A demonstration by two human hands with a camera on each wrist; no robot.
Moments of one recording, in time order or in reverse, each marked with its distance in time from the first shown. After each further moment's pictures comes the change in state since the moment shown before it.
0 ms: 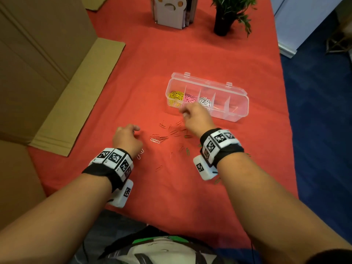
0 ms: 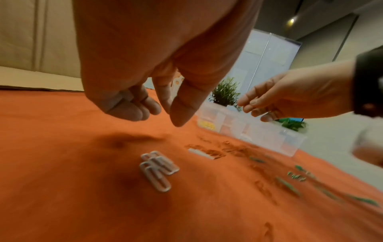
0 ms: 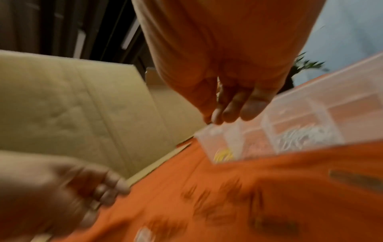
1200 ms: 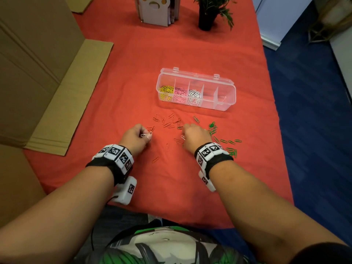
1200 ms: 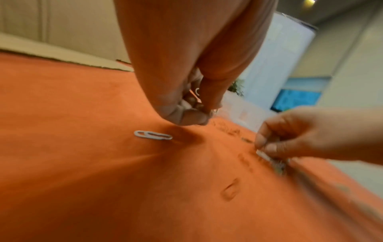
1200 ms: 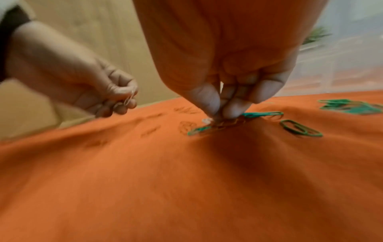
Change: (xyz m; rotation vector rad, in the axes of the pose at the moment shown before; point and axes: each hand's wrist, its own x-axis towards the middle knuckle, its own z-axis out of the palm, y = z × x) left_hand -0.020 0.002 0.018 -0.285 -0.254 0.149; right_hand -0.070 0.032 0.030 -0.464 -0.158 0.059
